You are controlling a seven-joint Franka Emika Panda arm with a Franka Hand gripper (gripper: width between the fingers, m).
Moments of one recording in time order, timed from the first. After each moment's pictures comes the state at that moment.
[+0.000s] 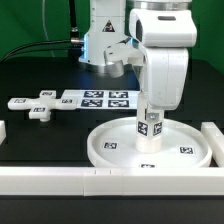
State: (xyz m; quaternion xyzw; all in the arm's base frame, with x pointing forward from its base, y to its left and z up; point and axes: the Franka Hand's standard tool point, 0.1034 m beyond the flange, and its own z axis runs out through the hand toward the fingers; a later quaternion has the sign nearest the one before) arm 0.566 0.035 0.065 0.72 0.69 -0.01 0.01
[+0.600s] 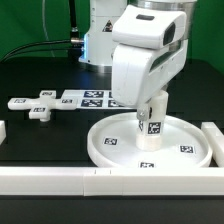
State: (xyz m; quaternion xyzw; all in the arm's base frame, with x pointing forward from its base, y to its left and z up) arm 0.567 0.039 0.068 0.87 0.48 -0.03 0.00
